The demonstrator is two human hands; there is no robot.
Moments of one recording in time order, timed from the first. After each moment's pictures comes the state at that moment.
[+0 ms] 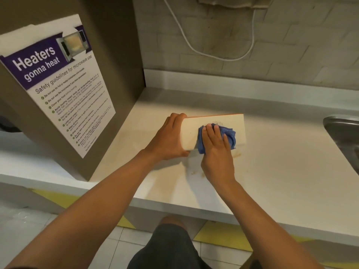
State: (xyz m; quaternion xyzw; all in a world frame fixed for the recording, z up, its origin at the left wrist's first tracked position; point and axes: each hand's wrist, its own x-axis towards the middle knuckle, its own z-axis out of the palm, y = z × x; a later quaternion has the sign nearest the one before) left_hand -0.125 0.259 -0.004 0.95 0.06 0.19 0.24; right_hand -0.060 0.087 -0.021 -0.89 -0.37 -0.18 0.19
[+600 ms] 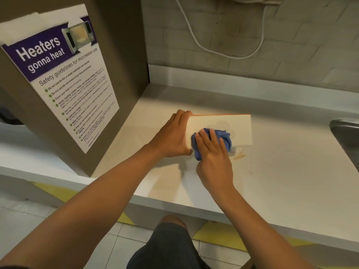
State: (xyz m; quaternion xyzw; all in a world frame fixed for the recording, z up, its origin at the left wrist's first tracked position) left_hand -0.122 0.264 -0.004 0.96 0.04 0.19 0.21; right_hand -0.091 0.088 -0.018 -0.88 -0.42 -0.15 0.16
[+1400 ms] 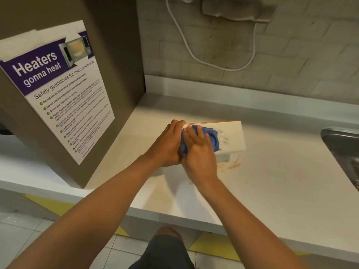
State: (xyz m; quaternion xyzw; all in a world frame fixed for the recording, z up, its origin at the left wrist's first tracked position) left_hand -0.119 0.266 -0.006 0.95 0.04 0.19 0.25; right_hand -0.073 0.138 0.005 -0.88 -0.39 -0.17 0.21
